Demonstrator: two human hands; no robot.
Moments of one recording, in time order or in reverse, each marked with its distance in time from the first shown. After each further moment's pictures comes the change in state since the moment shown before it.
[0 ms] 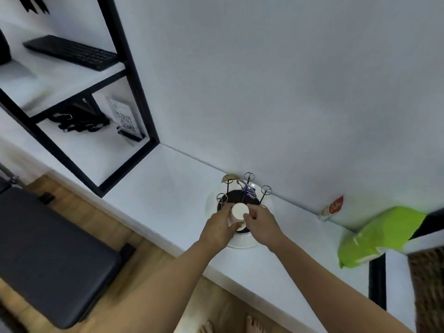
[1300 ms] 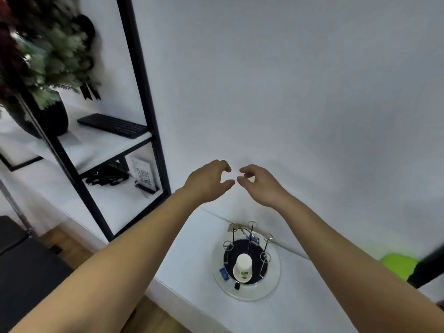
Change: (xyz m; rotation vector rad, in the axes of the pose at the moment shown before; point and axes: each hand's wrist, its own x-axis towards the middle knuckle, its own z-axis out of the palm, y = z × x) left_hand 0.029 0.176 -0.214 0.533 0.214 0.241; right_hand -0.010 -0.197 -0.115 -0.173 0.118 -0.421
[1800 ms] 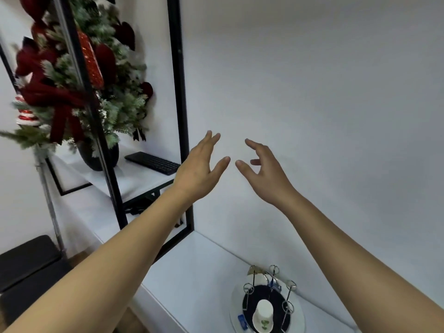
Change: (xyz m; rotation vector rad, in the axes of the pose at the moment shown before) left_hand -0.042 -0.001 -0.141 -0.132 0.535 0.069; right_hand -0.009 -0.132 -0.041 0.175 0.220 -0.438
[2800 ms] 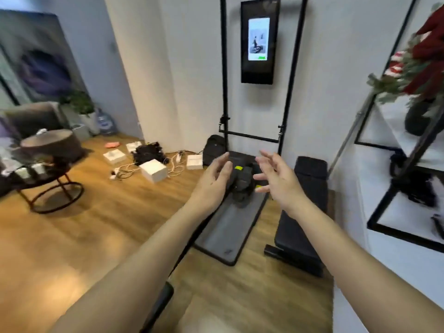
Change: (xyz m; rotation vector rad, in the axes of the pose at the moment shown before) left_hand -0.519 0.218 -0.215 0.133 0.888 -1.036; right_hand -0.347 -0.257 0.159 0.846 -1.229 -0.236
